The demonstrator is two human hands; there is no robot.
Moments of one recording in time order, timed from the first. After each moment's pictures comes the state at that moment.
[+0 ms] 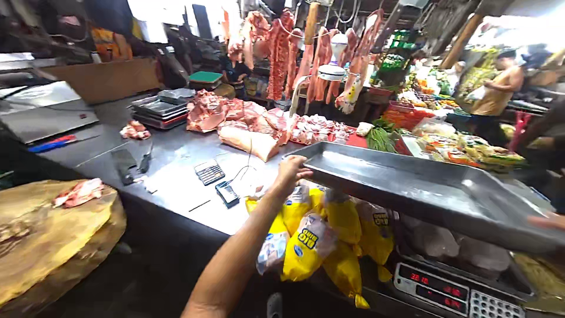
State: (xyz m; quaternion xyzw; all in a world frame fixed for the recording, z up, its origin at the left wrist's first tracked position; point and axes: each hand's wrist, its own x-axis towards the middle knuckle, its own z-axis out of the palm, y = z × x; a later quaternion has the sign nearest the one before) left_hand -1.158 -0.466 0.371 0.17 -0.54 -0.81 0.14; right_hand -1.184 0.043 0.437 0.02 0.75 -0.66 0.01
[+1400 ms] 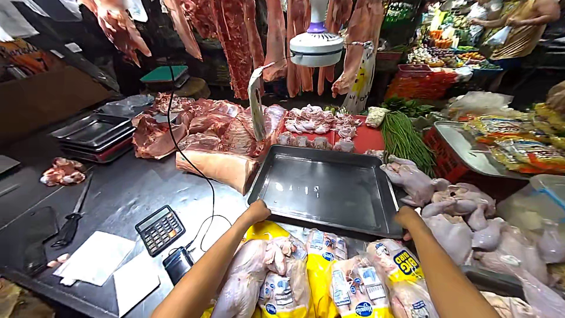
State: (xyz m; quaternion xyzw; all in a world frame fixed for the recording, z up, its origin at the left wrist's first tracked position) left_hand -1.428 -0.648 0.145 0.26 -0.87 -0.34 -0.24; right_hand -1.577 -0.181 0.153 0.15 0.94 -0.16 0.26
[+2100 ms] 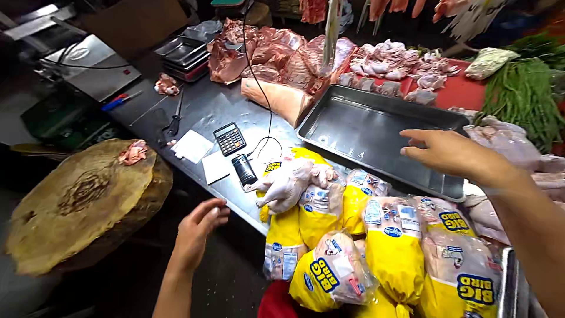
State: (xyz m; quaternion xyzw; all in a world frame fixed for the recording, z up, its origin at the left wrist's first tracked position) left_hand -1.015 -0.600 0.240 0.38 -0.68 -0.59 0.23; right_hand -1.471 -0.299 0.336 -0.35 0.91 -0.12 0.20
